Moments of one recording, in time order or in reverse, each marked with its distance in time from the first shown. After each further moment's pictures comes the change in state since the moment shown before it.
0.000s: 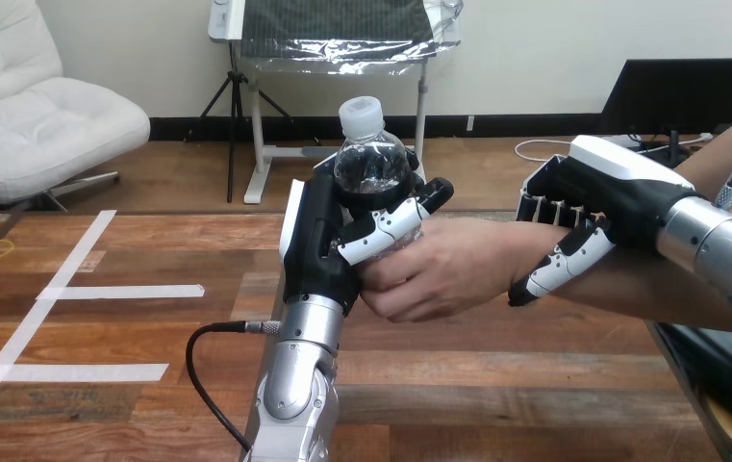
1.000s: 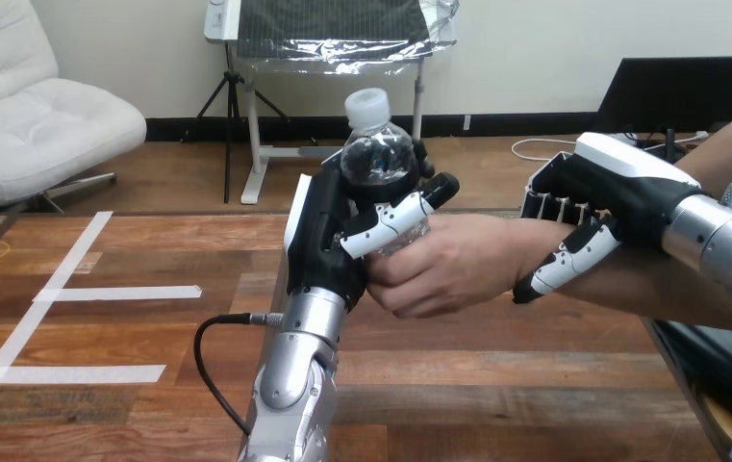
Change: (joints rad) left arm 0.005 0.000 0.000 -0.073 -0.067 0.103 -0.084; right arm 0.000 -0.006 -0.012 0.003 0.004 -0.004 0.000
